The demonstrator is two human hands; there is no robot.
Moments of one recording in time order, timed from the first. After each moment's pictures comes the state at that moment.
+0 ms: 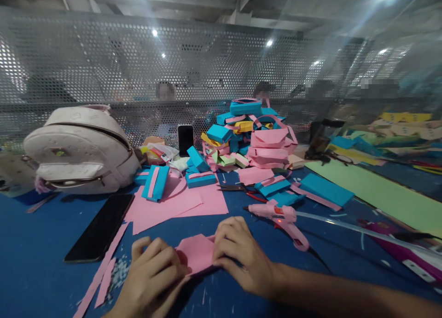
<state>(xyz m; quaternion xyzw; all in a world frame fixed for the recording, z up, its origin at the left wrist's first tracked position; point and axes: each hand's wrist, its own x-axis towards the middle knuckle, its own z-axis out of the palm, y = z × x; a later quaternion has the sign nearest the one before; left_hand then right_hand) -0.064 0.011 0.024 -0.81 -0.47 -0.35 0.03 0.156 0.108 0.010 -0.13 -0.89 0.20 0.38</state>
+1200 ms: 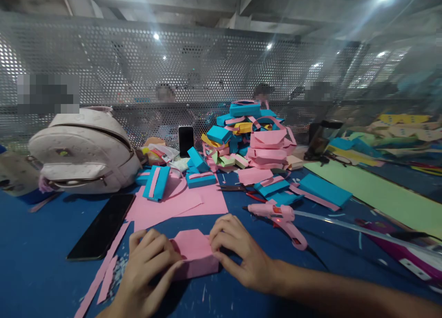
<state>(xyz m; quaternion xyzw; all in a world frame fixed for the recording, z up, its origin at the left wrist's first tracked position) -0.071 0.012 0.029 -0.80 -0.47 -0.36 0.02 0.156 0.109 0.012 -0.12 -0.89 0.26 0.36</state>
